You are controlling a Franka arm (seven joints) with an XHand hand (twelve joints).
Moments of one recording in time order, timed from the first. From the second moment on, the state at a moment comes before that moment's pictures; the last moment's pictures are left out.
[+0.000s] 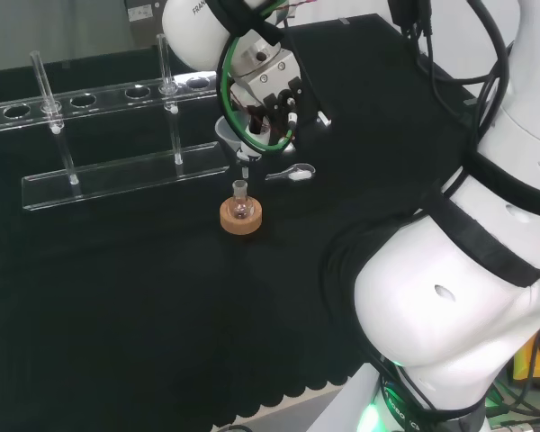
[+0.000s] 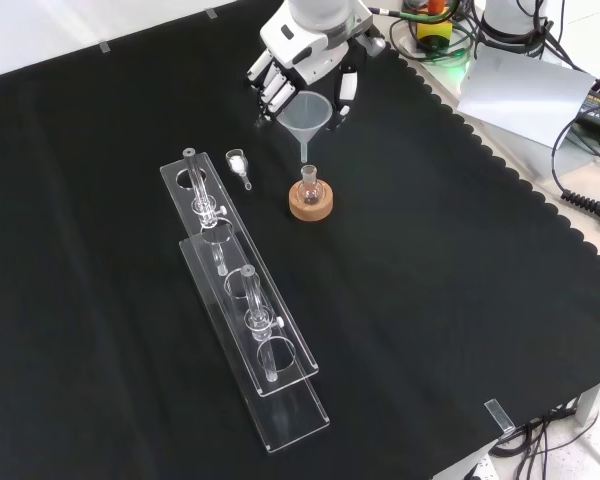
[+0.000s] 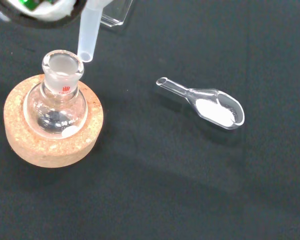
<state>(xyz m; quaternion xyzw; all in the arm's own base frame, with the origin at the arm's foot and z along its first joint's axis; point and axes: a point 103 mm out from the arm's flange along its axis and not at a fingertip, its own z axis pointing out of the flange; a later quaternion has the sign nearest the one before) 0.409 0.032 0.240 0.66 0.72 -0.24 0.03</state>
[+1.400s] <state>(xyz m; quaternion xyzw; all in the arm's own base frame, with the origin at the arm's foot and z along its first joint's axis) 0.412 0.035 0.223 0.65 0.72 -0.24 0.03</state>
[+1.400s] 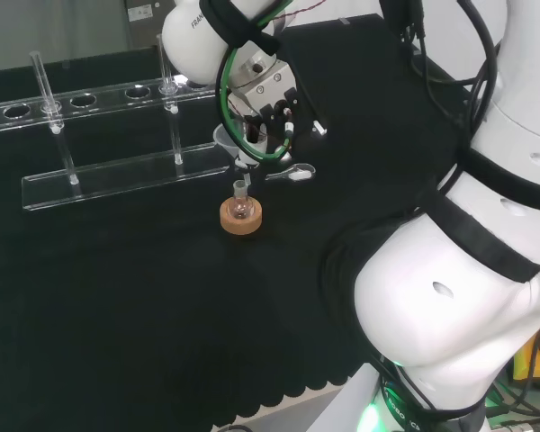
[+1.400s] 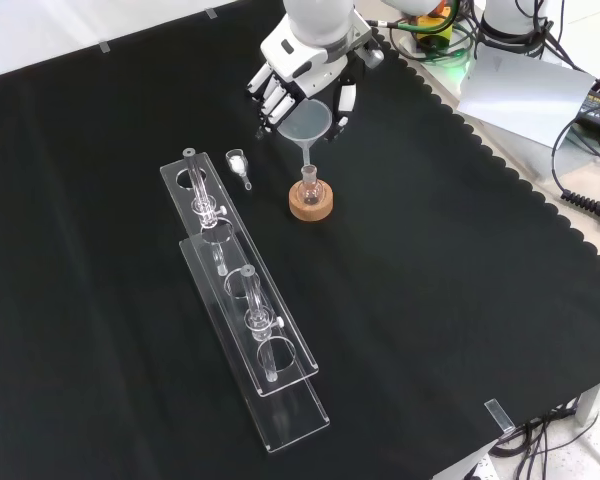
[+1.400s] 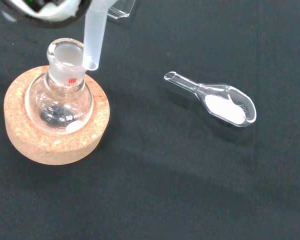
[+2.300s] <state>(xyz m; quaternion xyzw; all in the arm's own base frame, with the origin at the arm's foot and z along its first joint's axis) 0.414 0.041 0.227 0.66 0.72 -0.23 0.04</state>
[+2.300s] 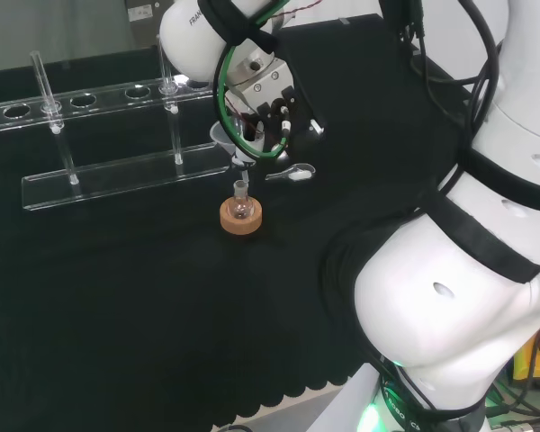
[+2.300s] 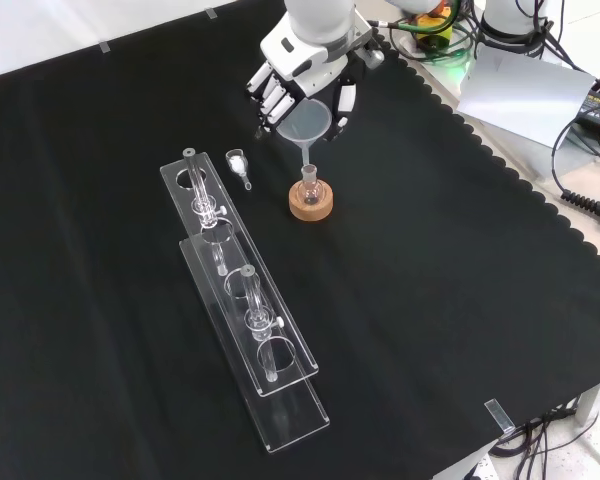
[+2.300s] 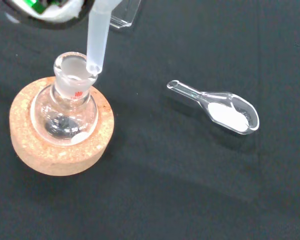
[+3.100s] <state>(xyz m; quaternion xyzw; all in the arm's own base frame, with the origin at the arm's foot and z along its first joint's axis) 0.412 0.051 0.221 0.65 0.73 -0.23 0.03</state>
